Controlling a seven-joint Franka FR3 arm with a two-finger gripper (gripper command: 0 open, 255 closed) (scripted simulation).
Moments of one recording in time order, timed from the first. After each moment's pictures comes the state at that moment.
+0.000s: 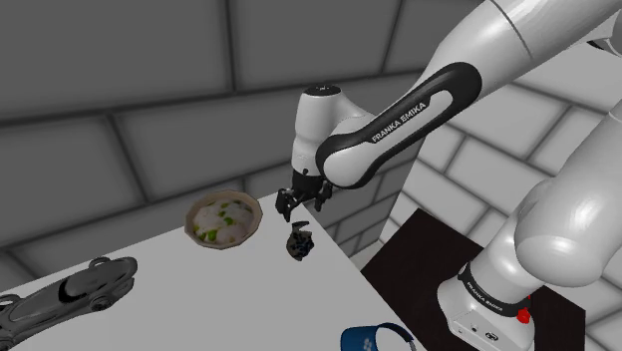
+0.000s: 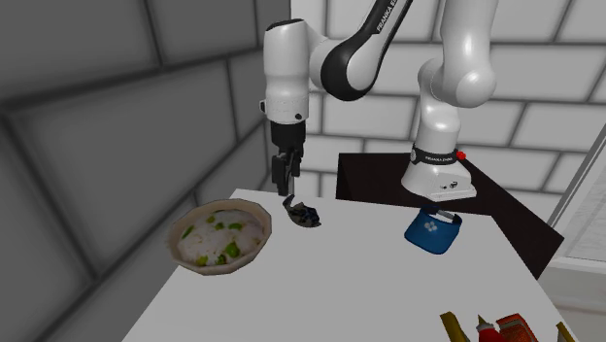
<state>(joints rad) 0.03 0.02 0.39 -2.47 0.03 2.51 0.67</state>
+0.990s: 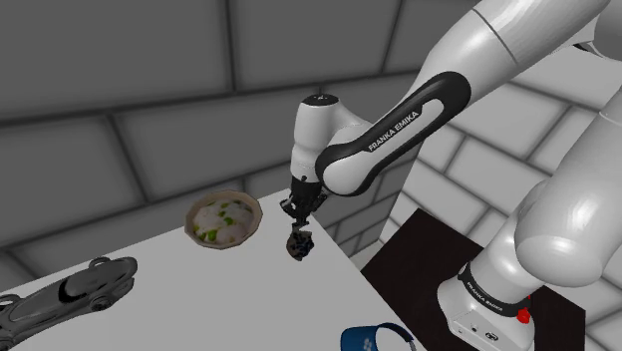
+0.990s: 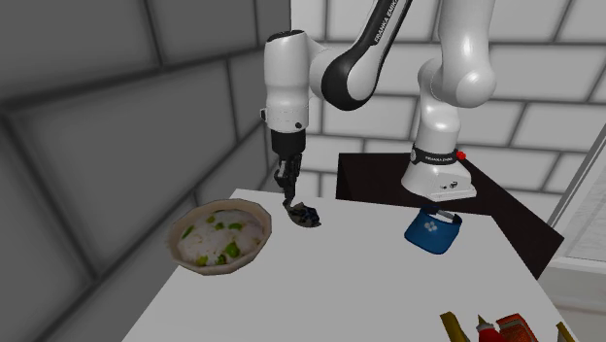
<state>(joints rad) 0.03 0.07 0.39 -2.48 0.00 2.55 0.70</state>
